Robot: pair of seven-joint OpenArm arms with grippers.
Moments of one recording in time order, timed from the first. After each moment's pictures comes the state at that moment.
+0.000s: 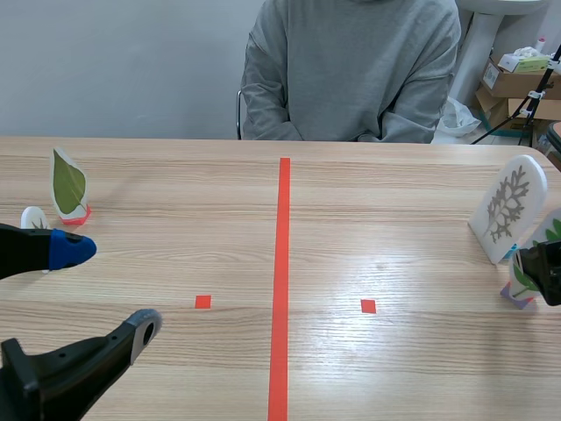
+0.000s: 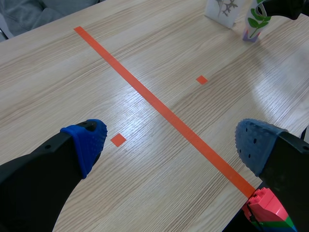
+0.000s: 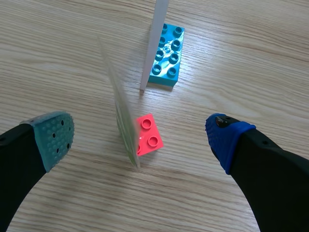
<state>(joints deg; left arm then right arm) 51.5 -24.9 -12.8 127.8 -18.4 -36.0 5.8 -8.7 27.9 19.8 76.3 14.9 32.7 -20.4</state>
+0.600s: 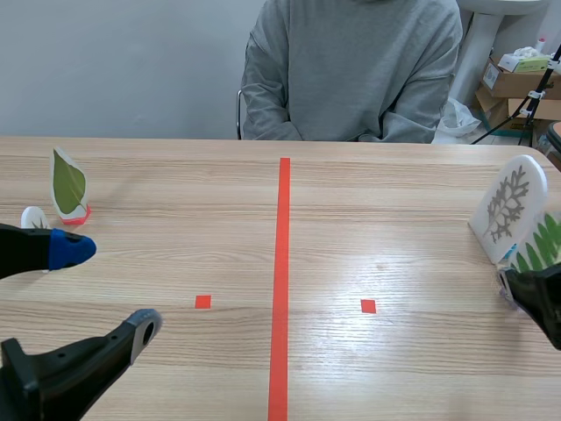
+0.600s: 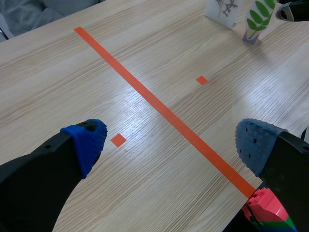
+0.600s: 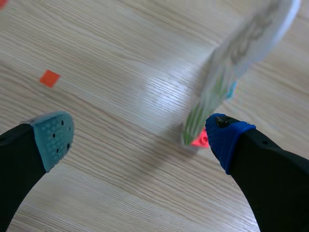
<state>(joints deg) 51.5 -24.9 -12.8 127.8 -18.4 -36.0 5.8 -28.4 22.0 24.6 107.5 15.0 38.4 -24.9</state>
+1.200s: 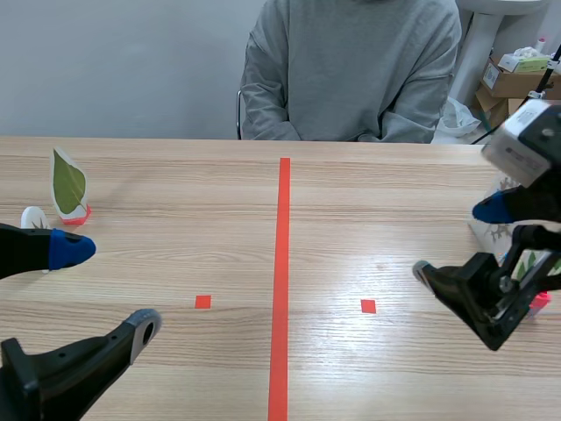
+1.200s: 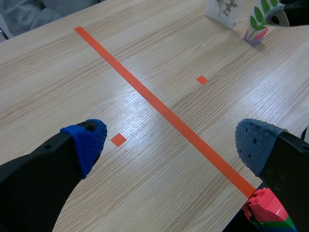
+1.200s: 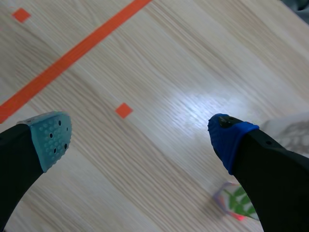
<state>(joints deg) 51.5 -24.9 -12.8 127.8 -18.4 -36.0 5.8 -27.7 34.7 7.1 116.7 21.9 30.6 -28.5</state>
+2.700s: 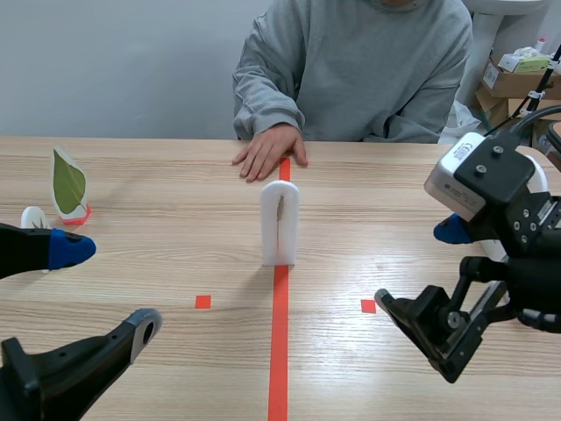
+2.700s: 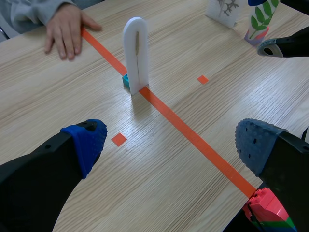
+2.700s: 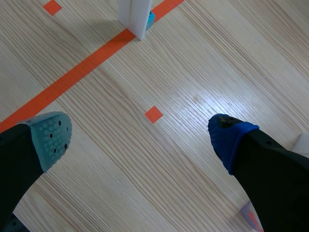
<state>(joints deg) 51.5 -24.9 -12.8 127.8 -18.4 -35.9 5.8 -27.7 33.3 -1.2 118.6 14.8 26.8 -27.9</state>
